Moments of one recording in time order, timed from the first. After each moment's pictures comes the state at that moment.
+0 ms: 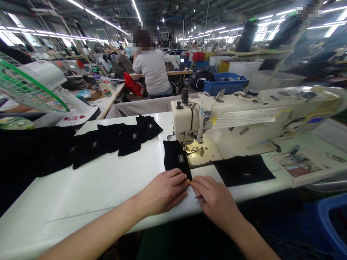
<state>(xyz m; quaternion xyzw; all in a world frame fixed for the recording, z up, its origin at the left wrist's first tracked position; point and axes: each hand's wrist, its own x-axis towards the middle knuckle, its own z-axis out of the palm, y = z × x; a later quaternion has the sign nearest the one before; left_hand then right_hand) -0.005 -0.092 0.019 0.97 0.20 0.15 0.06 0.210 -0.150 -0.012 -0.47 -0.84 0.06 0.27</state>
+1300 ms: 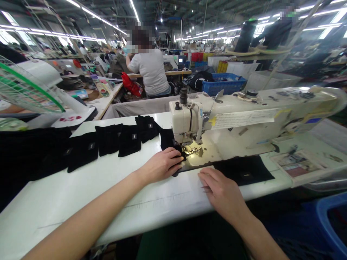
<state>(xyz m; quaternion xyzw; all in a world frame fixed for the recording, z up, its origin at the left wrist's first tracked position) -0.011 -0.017 0.012 0.96 0.21 0.17 0.04 0.230 -0.137 -0.007 -0.51 -0.82 0.01 0.26</state>
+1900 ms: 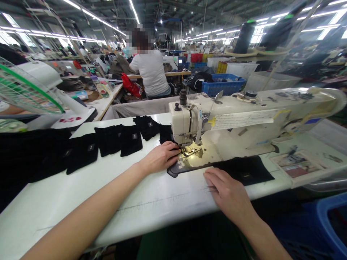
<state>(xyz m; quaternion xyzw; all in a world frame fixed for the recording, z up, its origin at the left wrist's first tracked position) -0.013 0.011 0.015 0.96 0.23 0.16 0.05 0.242 -0.140 -0.003 -0.52 -0.81 -0.04 0.27</state>
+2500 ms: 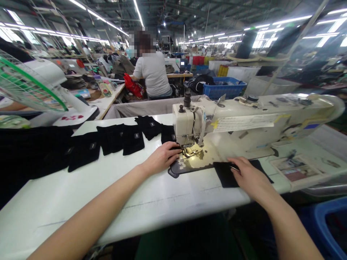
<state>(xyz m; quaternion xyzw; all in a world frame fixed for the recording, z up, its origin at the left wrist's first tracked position) -0.014 0.013 -0.001 0.93 0.28 0.23 0.08 0.320 -0.107 -0.004 -0.71 -0.69 0.03 0.11</state>
